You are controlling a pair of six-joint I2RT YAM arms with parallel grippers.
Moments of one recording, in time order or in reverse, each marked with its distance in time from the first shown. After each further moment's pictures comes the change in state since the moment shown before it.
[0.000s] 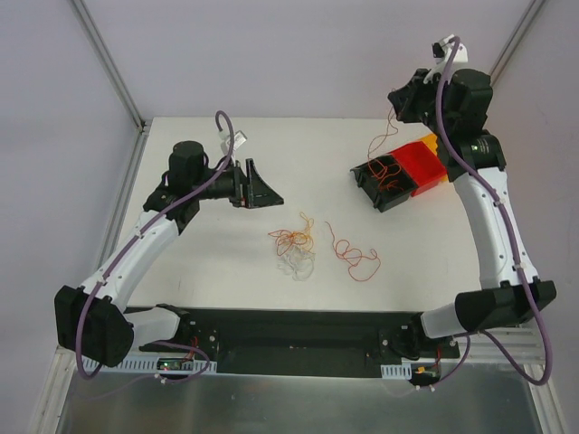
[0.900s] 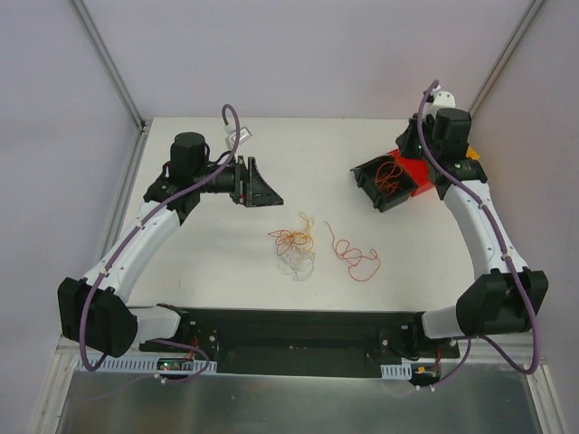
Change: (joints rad) left arm 0.009 0.059 0.096 -0.081 0.116 0.117; right arm -0.097 -0.010 -0.352 0.106 0.076 -0.037
